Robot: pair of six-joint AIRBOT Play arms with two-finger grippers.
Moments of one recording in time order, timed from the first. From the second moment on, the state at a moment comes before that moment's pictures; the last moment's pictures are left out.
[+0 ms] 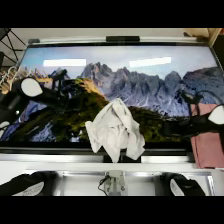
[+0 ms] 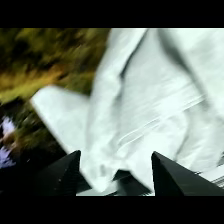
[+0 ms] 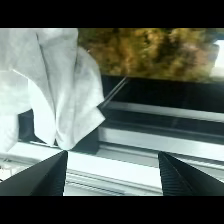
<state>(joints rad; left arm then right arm) -0.32 -1.20 1.15 1.12 -1.25 -1.73 -0.07 -0.85 0.83 -1.24 1.51 1.49</state>
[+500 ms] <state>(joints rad) -0.44 -1.30 0.83 0.92 -0.85 -1.77 -0.03 -0.91 0.59 -1.03 1.36 1.36</state>
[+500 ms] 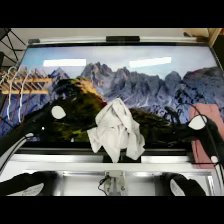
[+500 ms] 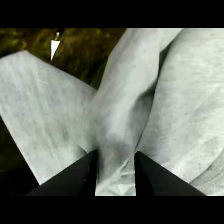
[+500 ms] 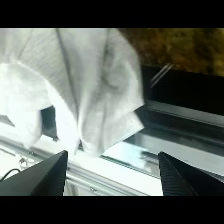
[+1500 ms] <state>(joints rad) -0.30 -1.19 1.17 1.08 -0.97 -1.59 0.34 -1.00 0.85 -1.26 1.19 1.44</state>
